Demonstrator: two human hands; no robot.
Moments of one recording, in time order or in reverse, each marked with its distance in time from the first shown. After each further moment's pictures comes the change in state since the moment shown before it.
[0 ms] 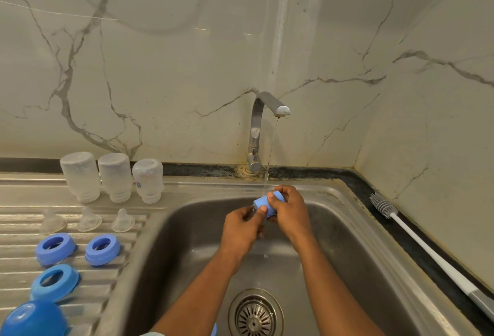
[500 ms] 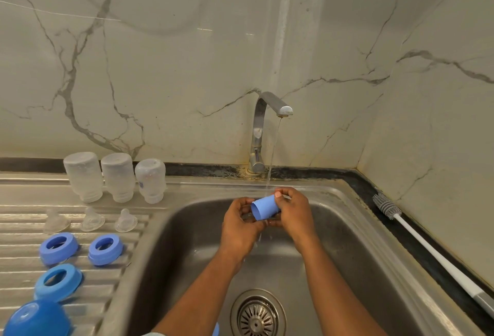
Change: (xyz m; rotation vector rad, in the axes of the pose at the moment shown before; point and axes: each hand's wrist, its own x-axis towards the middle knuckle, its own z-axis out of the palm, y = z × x) left_hand -0.001 -0.002 -0.009 0.058 0.051 0.097; right_hand 0.002 -0.002 0.002 0.017 0.028 0.025
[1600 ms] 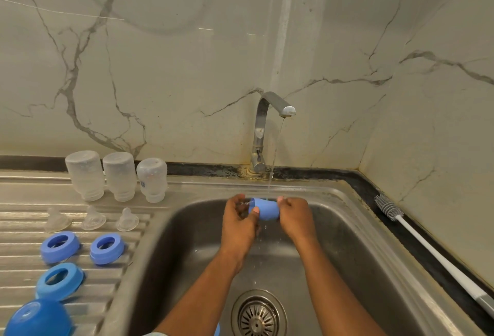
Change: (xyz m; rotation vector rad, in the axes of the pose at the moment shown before) left_hand 0.000 0.005 0.004 -0.200 0.057 -0.080; right_hand 0.000 0.006 -0.002 -0.366 0.038 0.001
